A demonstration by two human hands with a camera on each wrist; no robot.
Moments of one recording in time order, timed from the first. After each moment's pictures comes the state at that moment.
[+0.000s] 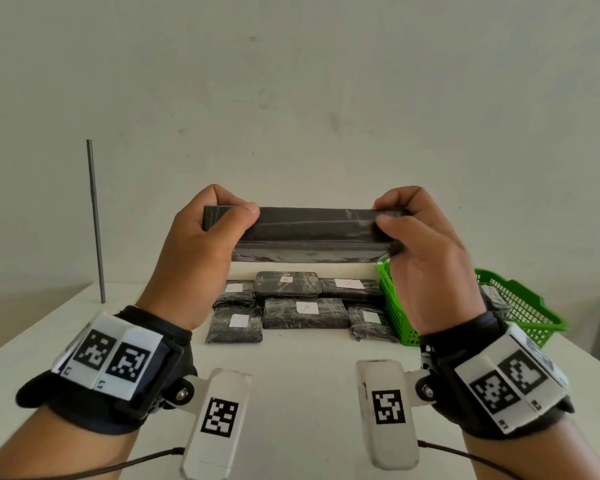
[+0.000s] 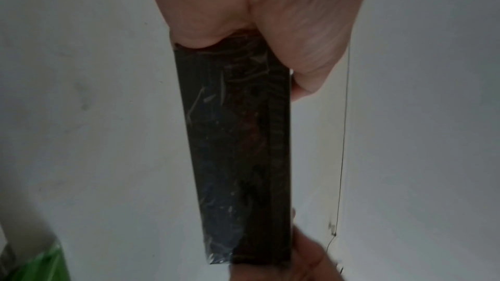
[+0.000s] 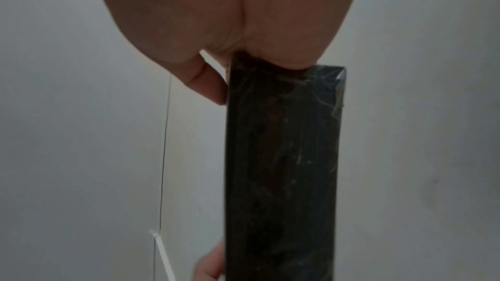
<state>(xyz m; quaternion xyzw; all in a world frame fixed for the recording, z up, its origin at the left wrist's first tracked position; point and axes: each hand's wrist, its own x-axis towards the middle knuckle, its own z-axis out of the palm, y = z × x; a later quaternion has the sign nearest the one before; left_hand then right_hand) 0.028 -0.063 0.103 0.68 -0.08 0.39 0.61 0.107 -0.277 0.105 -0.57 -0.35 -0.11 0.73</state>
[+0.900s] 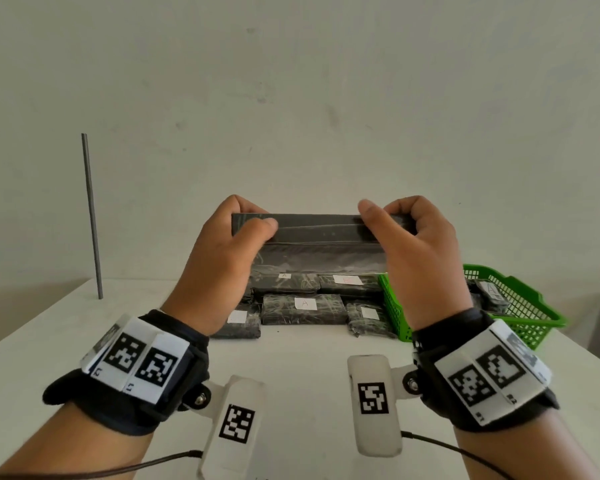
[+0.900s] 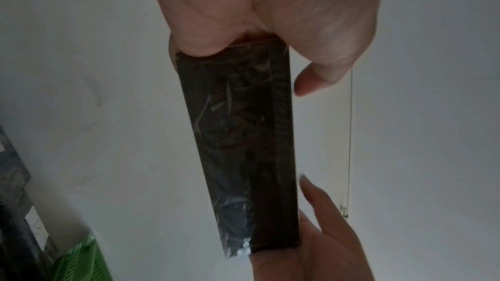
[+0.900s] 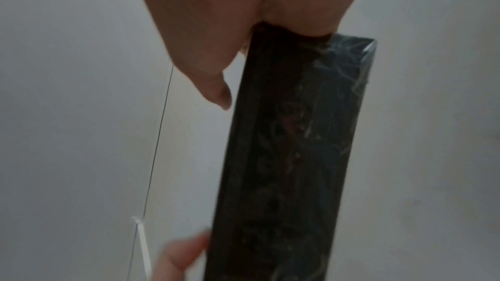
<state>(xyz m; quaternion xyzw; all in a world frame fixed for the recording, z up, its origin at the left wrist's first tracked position) 0.035 -0.081 0.092 0.73 -0.07 0.36 0.58 0.112 -0.275 0.101 -0.67 -0.25 -0.21 0.66</state>
